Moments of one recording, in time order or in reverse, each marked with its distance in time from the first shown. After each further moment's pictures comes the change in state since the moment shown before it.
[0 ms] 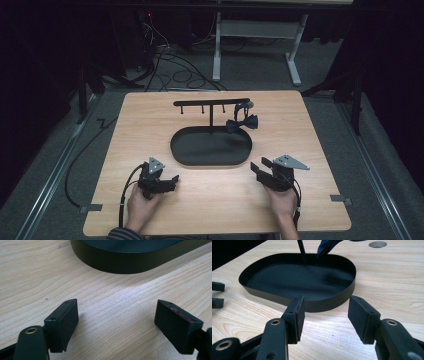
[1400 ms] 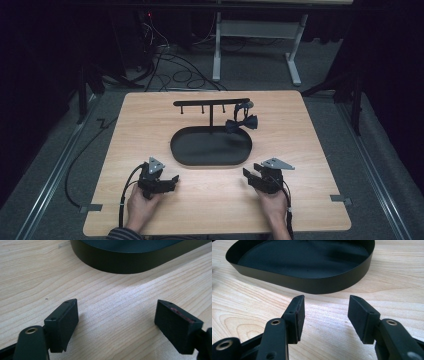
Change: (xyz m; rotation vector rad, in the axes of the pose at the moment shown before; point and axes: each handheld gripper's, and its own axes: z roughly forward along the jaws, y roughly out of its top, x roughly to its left) left arm 0.000 0.000 0.000 0.000 0.000 0.001; right arm 0.011 -0.017 0.028 0.116 -0.009 -0.001
